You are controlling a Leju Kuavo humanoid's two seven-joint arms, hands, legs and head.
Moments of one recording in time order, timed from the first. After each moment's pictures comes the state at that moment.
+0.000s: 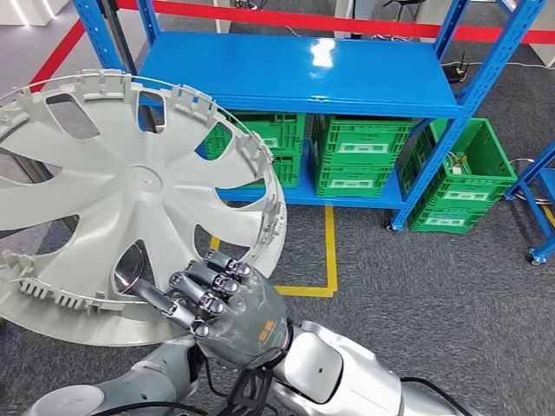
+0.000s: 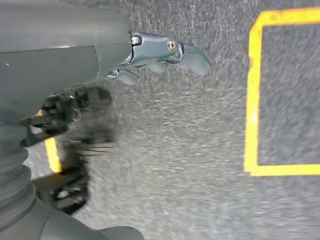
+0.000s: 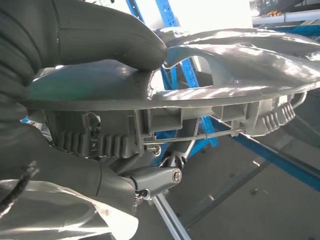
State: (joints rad) left arm -0.63 -0.34 1.47 -0.10 -1.39 0.15 -0.22; right arm -0.46 0.02 1.10 -1.55 1.40 -0.66 -0.05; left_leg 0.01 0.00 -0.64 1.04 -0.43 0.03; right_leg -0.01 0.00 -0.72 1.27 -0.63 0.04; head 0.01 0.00
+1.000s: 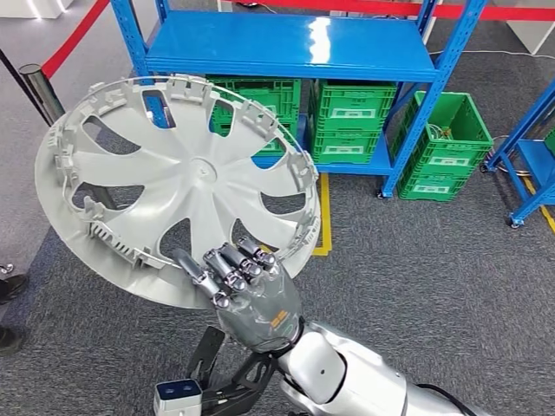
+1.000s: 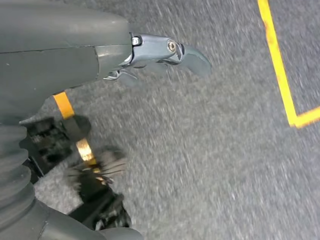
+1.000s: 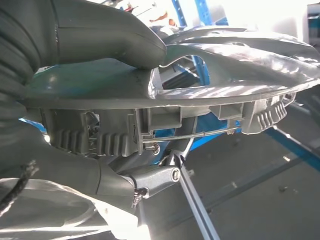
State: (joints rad) left arm -0.39 -0.32 1.31 -0.03 -1.56 0.13 -0.63; right arm -0.45 -0.02 1.09 -1.50 1.57 -0.66 0.28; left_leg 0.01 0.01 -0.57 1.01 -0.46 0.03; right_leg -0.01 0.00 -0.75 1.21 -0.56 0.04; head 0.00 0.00
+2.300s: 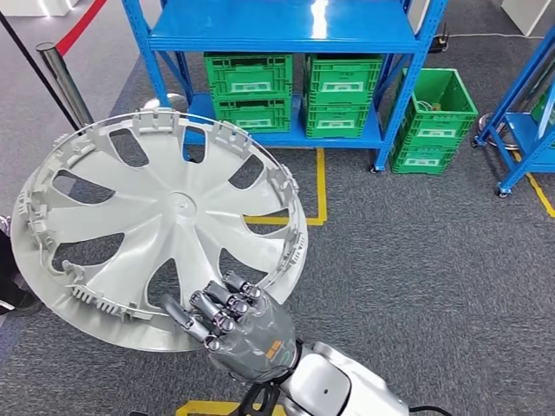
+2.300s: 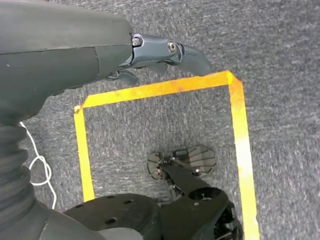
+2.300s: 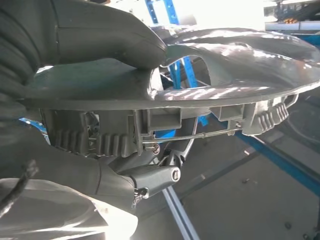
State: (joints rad) left arm -0.07 -0.13 1.35 -0.20 -1.40 -0.01 -0.58; right arm -0.30 0.01 1.00 -1.52 1.57 -0.66 -0.03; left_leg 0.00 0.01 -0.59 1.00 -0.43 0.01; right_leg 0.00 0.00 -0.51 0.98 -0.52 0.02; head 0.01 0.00
